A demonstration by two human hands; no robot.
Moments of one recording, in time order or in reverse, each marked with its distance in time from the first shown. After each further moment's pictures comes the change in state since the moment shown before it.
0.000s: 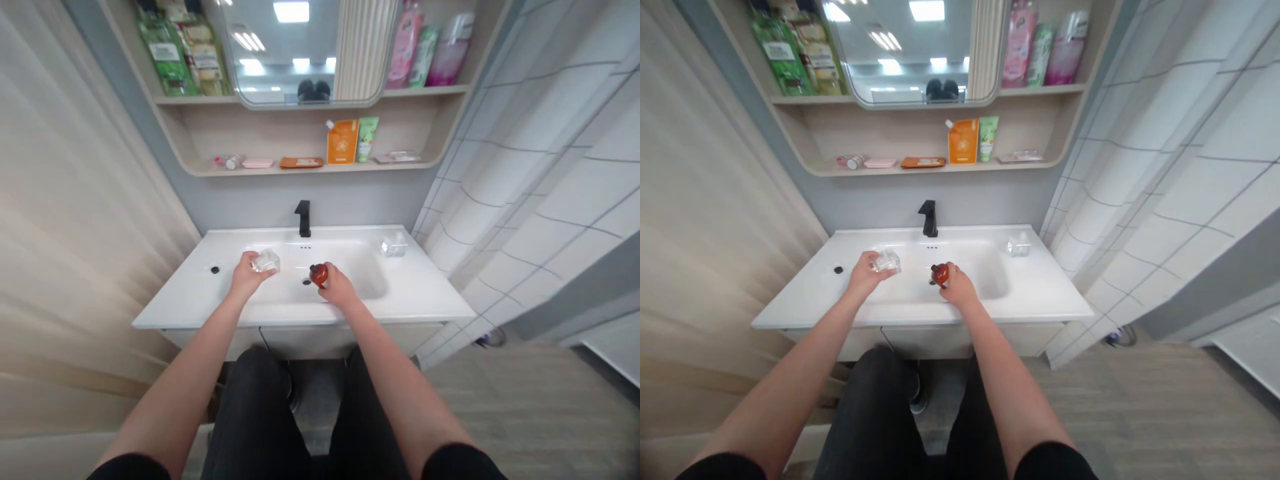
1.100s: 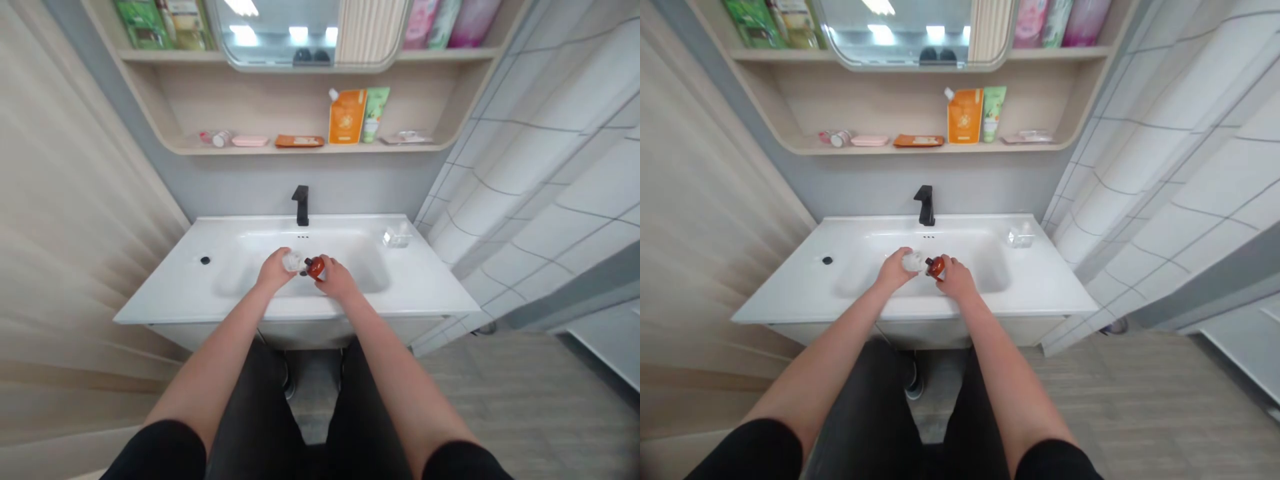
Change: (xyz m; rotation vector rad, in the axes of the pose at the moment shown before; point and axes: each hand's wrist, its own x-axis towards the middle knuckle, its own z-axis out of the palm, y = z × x) left_hand -0.006 -0.002 0.089 0.172 -0.244 0.229; right_hand 0.004 -0.008 -0.005 -0.118 -0.108 0.067
